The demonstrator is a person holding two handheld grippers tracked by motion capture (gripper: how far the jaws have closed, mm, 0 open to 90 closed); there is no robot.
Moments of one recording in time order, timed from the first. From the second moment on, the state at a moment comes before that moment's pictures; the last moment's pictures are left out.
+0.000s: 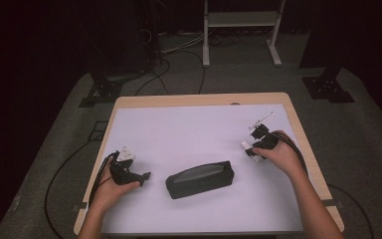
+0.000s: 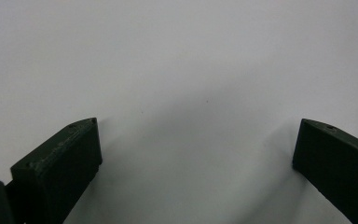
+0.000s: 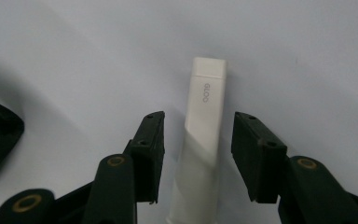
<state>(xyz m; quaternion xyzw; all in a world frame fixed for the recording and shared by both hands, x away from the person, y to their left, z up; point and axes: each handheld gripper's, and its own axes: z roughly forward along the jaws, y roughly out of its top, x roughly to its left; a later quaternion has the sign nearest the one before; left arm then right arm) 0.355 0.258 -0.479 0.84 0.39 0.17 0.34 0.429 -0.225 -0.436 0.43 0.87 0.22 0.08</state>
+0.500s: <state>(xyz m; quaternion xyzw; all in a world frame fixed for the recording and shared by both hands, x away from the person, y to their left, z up) 0.355 0.258 -0.479 0.84 0.39 0.17 0.34 0.437 -0.216 -0.440 0.42 0.88 0.19 0.09</state>
